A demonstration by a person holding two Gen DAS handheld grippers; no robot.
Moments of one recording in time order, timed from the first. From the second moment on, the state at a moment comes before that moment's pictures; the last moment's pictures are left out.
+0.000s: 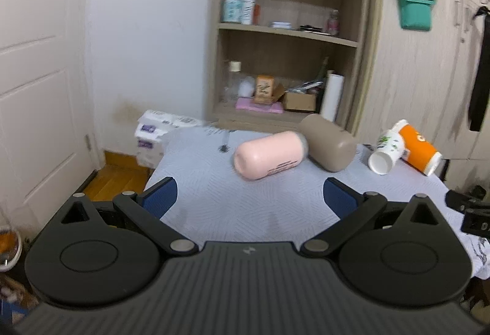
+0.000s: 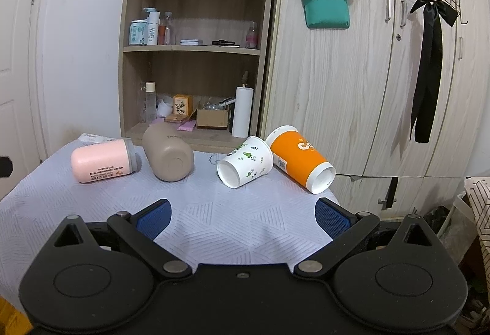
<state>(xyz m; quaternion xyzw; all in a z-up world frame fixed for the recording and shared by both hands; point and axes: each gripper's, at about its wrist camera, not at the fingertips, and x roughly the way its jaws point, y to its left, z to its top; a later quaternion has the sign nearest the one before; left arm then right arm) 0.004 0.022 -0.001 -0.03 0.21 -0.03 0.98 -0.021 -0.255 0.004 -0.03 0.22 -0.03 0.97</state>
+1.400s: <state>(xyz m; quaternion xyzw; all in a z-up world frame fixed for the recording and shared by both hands) 0.283 0.048 -0.031 0.00 0.44 -0.27 0.85 0.161 -0.157 -0.062 0.22 0.39 0.25 0.86</state>
